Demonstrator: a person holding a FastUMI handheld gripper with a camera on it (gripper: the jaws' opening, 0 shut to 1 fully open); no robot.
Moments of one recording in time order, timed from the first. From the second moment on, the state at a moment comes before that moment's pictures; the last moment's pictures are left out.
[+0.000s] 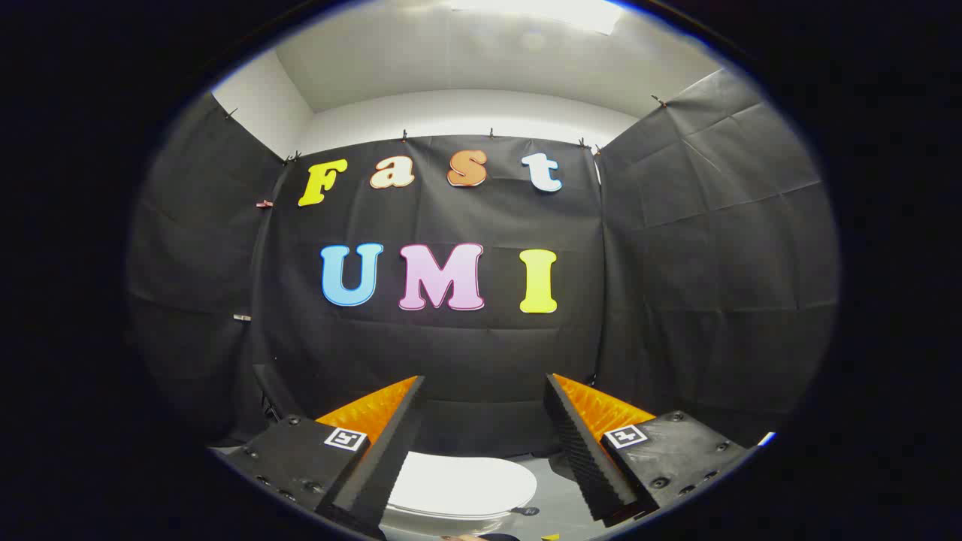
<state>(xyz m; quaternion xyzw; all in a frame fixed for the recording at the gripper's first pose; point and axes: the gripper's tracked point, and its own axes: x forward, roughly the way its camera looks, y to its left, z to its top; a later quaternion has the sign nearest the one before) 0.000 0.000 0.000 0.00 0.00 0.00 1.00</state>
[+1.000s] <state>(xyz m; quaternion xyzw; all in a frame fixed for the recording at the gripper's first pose) -0.005 -0.008 0.007 0.01 -0.01 -0.01 1.00</state>
